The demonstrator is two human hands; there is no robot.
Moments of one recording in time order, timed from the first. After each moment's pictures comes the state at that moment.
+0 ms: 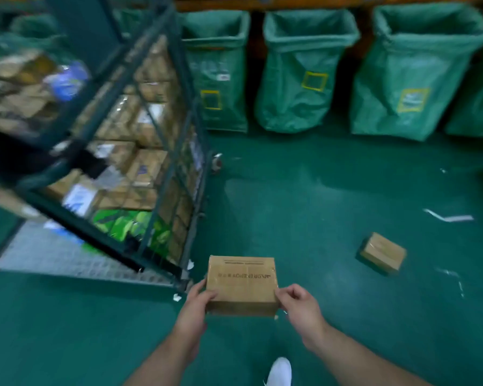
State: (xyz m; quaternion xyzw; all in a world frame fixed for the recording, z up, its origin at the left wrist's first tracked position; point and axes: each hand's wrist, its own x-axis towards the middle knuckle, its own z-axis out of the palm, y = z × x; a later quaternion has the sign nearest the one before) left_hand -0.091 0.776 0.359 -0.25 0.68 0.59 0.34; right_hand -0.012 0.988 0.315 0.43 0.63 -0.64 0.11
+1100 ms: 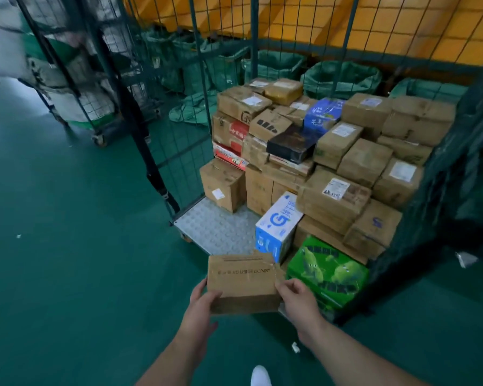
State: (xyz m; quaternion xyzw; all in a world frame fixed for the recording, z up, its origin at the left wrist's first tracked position) left_hand -0.197 0.195 0.408 -0.40 0.57 0.72 0.07; right_hand -0.263 0.390 0.379 0.20 0.72 -0.63 0.19
